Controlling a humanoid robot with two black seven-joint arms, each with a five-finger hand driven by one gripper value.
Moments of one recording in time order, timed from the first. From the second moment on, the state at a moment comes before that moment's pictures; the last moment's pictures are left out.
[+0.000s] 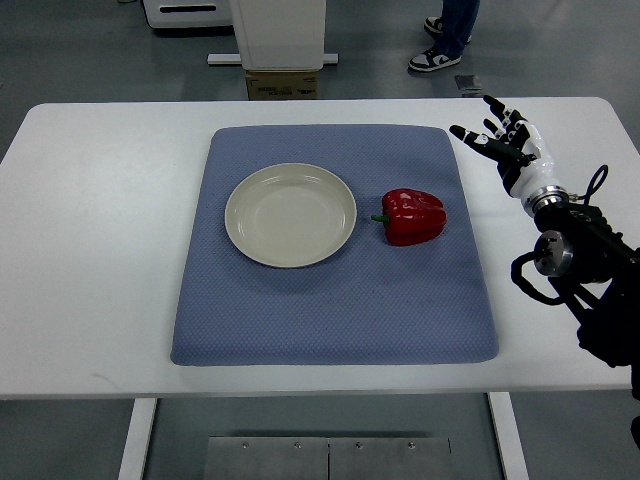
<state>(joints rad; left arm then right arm) -0.04 0.00 -0.22 -0.22 0.01 0.07 -0.05 0.74 -0.18 0.83 0.75 -0.43 -0.10 0.28</state>
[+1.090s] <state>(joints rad) -0.04 0.00 -0.22 -0.22 0.01 0.07 -0.05 0.88 -0.37 0.45 0.95 -0.77 0.06 0.32</state>
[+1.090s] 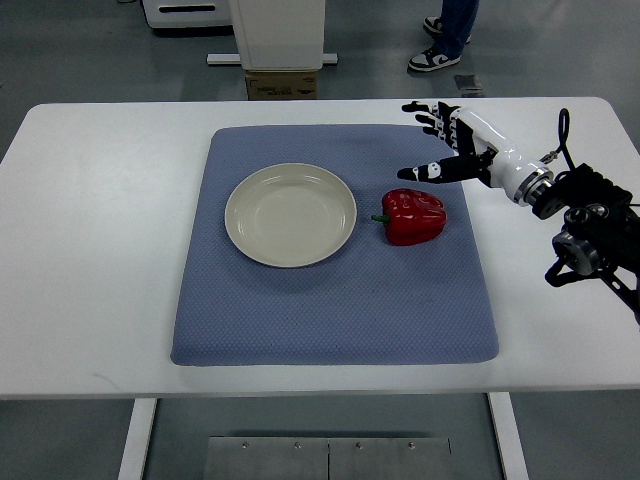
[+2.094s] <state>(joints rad) -0.04 0.00 -0.22 -0.22 0.01 0.07 -0.05 0.98 -0.40 0.18 0.91 -0.94 0.05 0.32</state>
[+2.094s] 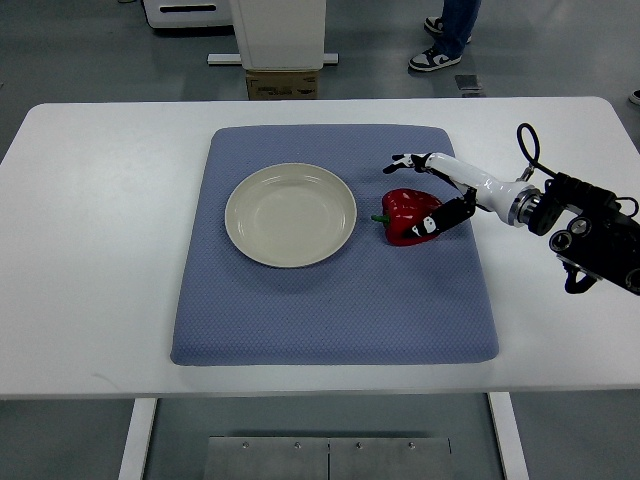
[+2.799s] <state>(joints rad) -0.04 0.00 -0.22 -0.22 0.01 0.07 -0.05 0.97 -0.39 0.11 0.87 -0.94 0.02 0.33</state>
